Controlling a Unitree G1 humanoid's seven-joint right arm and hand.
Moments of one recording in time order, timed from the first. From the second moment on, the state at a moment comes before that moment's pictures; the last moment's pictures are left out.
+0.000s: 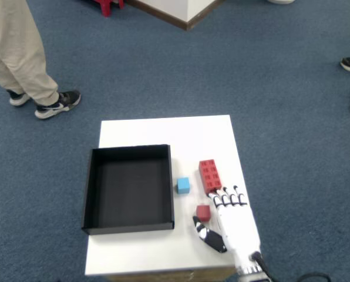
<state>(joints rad) -0.36 -0.12 1.48 1.38 -0.04 -0.14 -1.22</state>
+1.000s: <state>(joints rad) -0.34 -0.12 1.48 1.41 -0.07 -0.22 -1.17</state>
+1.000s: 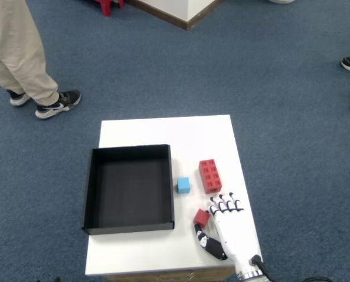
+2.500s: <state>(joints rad) -0.34 -0.12 1.48 1.40 -0.08 -0.36 -1.35</state>
